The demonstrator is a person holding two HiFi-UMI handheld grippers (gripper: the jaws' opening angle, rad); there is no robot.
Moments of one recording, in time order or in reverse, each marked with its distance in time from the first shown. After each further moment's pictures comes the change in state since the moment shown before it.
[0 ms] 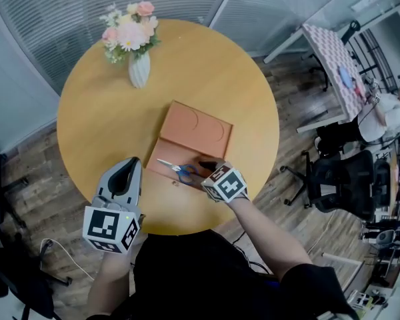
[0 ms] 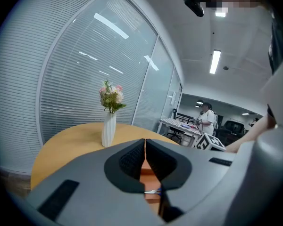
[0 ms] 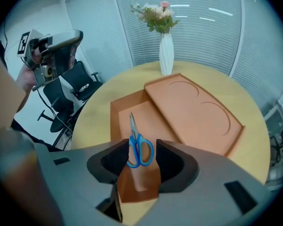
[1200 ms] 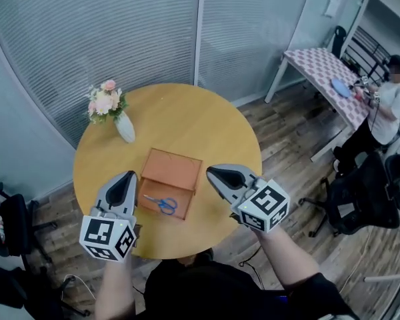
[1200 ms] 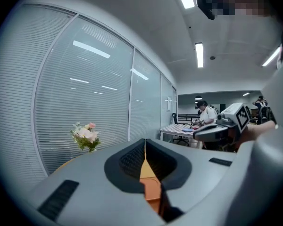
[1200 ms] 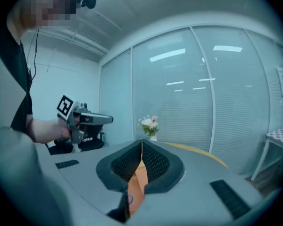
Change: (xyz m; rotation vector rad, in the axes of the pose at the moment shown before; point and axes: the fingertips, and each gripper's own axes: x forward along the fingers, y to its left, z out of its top) left arm 0.005 -0.163 0.115 0.224 -0.136 0.066; right arm -0.330 -0.025 0.060 -0.152 -0.875 -0.034
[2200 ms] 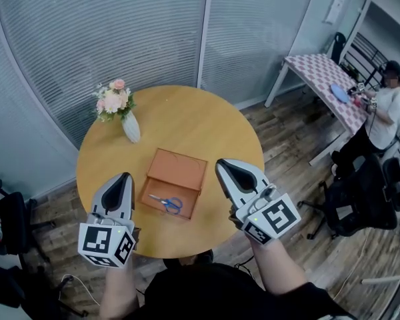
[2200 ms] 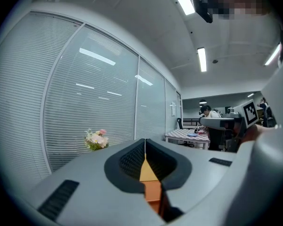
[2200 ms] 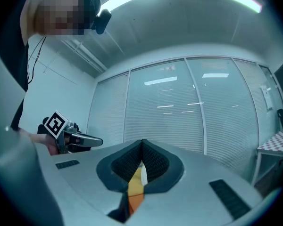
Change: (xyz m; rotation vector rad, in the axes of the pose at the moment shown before) left arm -0.040 0.024 0.018 0.000 -0.069 0.063; right arm -0.016 0.027 0.075 -0.050 -0.281 -0.155
